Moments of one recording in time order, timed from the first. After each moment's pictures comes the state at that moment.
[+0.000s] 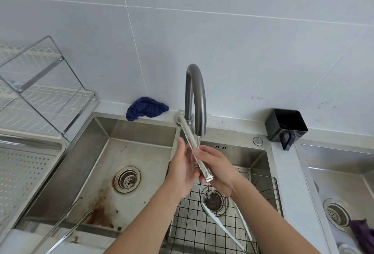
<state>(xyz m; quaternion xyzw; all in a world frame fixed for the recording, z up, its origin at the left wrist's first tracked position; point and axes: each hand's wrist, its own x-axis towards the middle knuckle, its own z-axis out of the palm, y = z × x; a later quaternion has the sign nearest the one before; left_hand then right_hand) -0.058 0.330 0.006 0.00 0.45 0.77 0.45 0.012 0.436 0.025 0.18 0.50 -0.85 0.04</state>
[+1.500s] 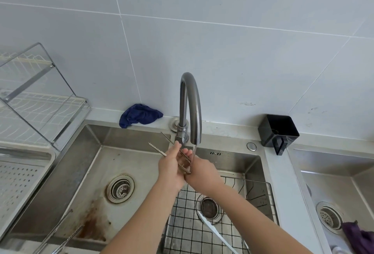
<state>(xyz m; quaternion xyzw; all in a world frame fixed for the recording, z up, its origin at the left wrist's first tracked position) -0.087 0.345 0.009 -0.19 0.42 0.82 0.35 -0.017 0.424 0.009 0.21 0.94 -0.27 0.04</state>
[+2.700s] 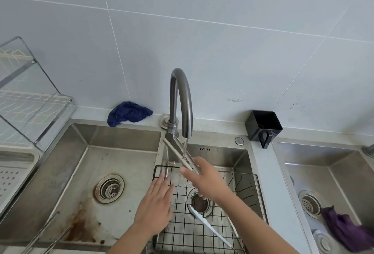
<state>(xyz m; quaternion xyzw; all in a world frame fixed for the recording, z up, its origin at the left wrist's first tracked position) -0.042 0.246 -0.095 0.51 0.86 0.02 0.07 0.041 0.424 0.017 0.29 0.82 -0.49 0.01</state>
